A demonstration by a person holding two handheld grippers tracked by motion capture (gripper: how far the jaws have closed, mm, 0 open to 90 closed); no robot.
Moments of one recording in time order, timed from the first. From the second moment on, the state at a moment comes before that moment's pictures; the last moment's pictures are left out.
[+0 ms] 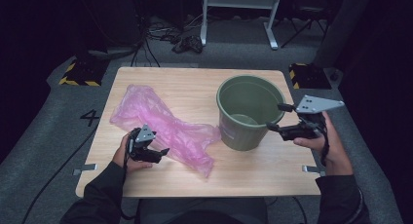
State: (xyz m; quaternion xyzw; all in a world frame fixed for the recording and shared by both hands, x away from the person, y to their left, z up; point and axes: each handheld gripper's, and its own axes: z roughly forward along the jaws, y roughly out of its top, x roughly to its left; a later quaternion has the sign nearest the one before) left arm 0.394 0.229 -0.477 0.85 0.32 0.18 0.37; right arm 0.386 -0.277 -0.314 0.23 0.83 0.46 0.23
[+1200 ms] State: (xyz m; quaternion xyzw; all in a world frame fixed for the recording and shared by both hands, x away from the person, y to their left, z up) left arm 0.424 0.212 -0.501 0.87 0.29 0.14 0.38; right arm 0.424 -0.298 -0.498 0.33 0.86 0.36 0.14
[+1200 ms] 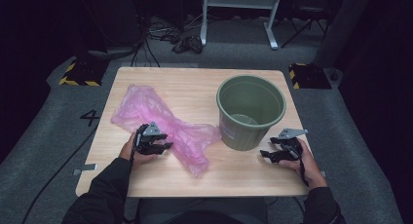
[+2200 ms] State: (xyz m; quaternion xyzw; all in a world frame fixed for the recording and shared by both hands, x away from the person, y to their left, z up) left arm 0.396 0.207 -0.476 0.85 0.28 0.20 0.40; right arm 0.423 -0.300 -0.502 0.34 0.85 0.38 0.15
